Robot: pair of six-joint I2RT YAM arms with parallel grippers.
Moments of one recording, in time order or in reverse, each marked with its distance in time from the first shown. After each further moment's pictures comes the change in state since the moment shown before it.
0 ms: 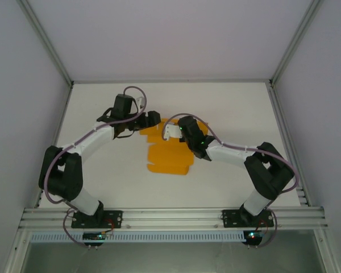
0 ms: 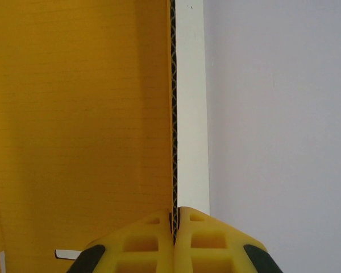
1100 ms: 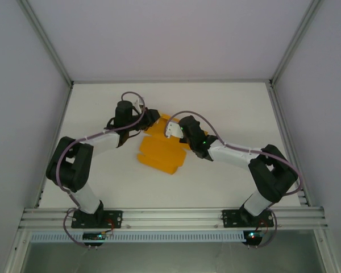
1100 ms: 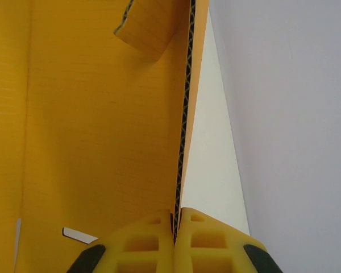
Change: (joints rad) left arm -0.009 0.107 -0.188 0.683 0.109 -0.491; right arm 0.006 -0.039 0.002 -0.097 -0.021 0.210
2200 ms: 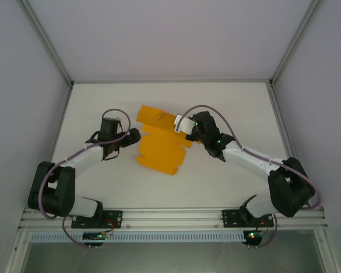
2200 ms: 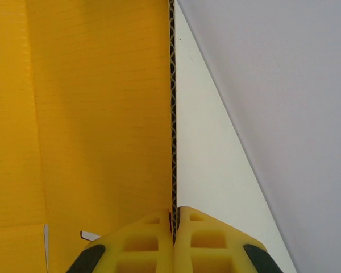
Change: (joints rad) left arm 0.129 -0.290 -0.229 -0.531 -0.458 0.488; right arm -0.099 -0.185 -0.051 -0.053 -0.254 0.144
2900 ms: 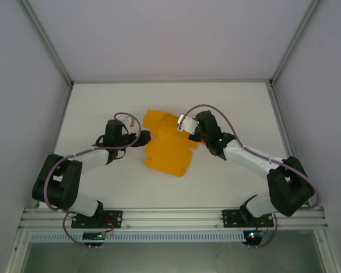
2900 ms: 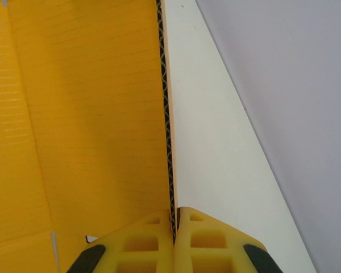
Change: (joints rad) left arm -0.067 0.083 -0.080 0.360 0.208 0.154; right arm -0.030 0.008 0.000 -0.055 0.018 0.030
